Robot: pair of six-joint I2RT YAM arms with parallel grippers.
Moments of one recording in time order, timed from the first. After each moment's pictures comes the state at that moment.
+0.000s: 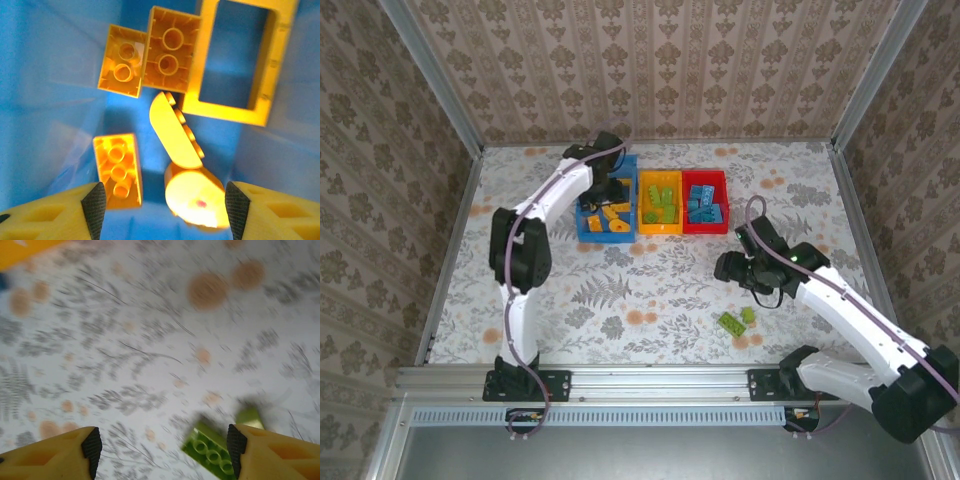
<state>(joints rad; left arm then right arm) -0.48 2.07 1.88 -1.05 -0.12 -0.57 0.48 1.08 0.89 -0.97 0.03 0.79</state>
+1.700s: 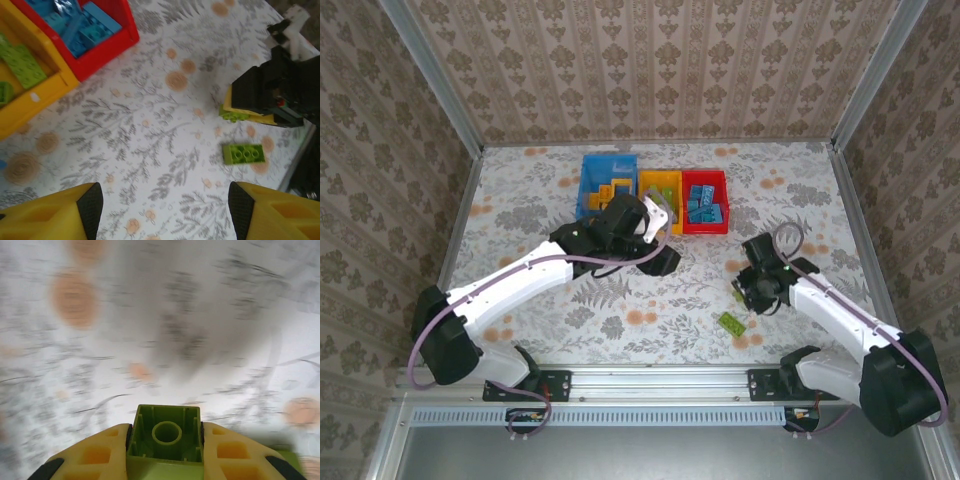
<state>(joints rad) -0.91 1.41 1.21 -0.55 0.18 -0.21 0.34 1.13 0.67 -0.72 -0.04 1.38</state>
